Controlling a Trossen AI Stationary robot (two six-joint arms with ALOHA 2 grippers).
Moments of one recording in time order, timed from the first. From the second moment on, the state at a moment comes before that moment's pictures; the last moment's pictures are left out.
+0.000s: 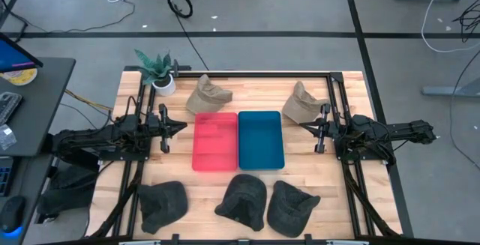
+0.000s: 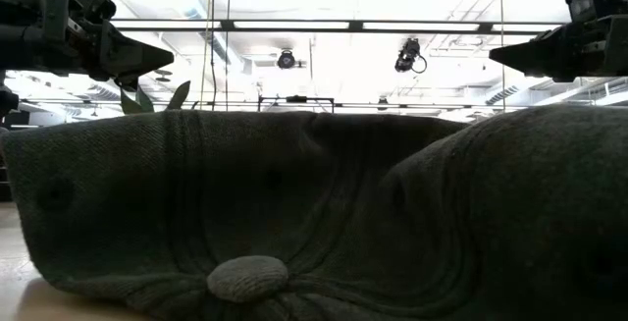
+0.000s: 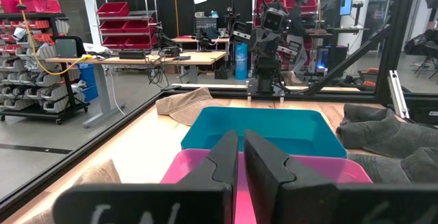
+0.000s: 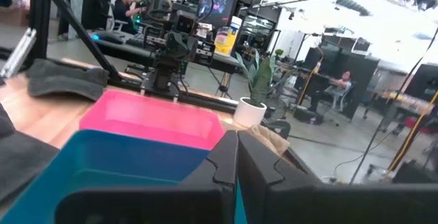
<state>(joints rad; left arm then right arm) 0.08 0.01 0.01 0.06 -0.11 0.01 0.07 0.07 0.02 0.12 0.22 -0.35</state>
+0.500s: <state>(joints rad) 0.08 0.01 0.01 0.06 -0.11 0.01 0.07 0.07 0.02 0.12 0.23 -0.69</state>
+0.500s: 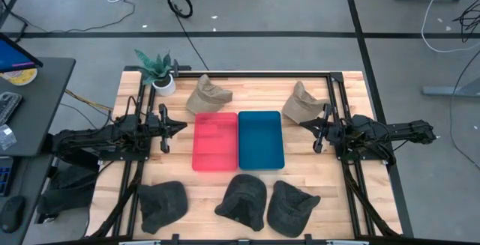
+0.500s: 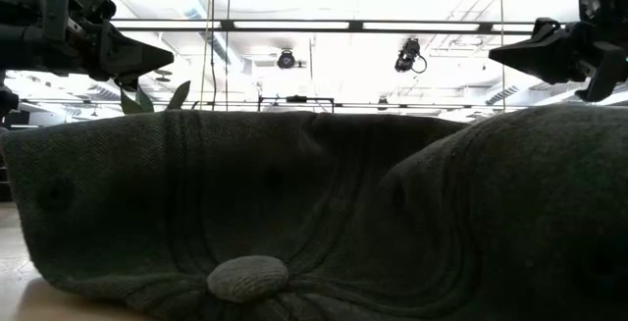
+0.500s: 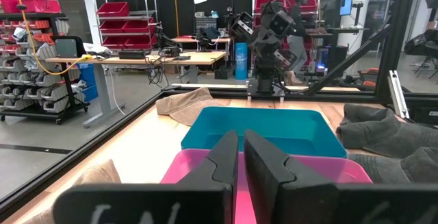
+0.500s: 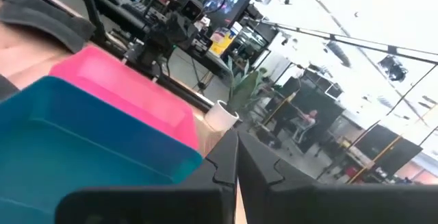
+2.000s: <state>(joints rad) 0.08 0.01 0.01 0.06 -0.11 0.01 0.07 0.32 0.87 0.04 0.12 0.02</state>
